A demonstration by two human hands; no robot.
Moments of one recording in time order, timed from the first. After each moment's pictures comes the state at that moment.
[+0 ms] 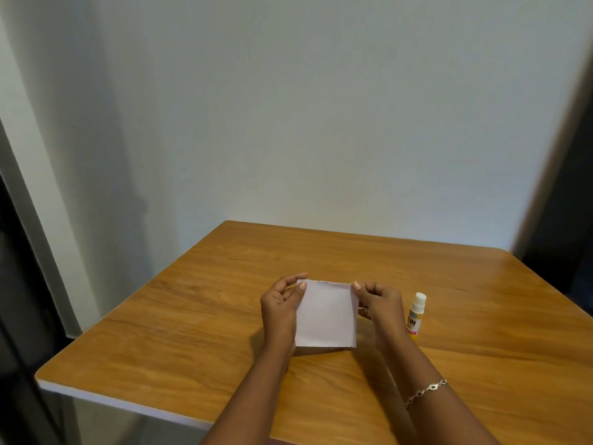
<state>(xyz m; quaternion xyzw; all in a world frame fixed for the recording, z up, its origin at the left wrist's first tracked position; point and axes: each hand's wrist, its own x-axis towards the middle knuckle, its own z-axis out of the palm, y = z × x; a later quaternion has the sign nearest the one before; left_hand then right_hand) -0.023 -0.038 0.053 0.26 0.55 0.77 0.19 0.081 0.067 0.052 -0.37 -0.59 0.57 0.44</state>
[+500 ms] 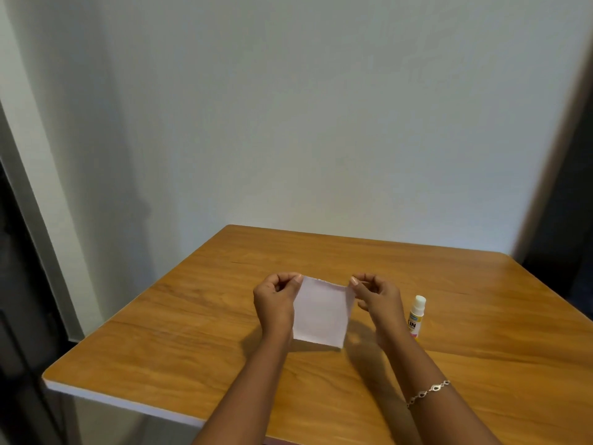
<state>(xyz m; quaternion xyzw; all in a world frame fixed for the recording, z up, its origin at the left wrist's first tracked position) -0.025 -0.043 0.077 0.21 0.60 0.77 0.12 0.085 0.057 0.069 -0.32 -0.62 0.56 0.45</state>
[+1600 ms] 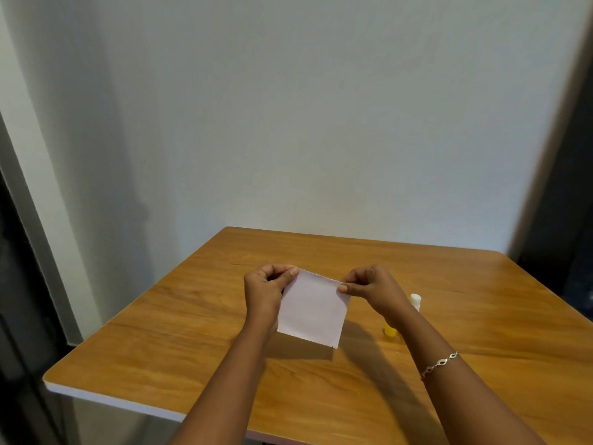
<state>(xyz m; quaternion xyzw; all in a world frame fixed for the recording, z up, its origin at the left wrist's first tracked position) -0.039 -0.056 0.096 0.26 0.58 0.75 0.17 0.097 0.071 0.099 -0.27 -0.81 0.44 0.28</state>
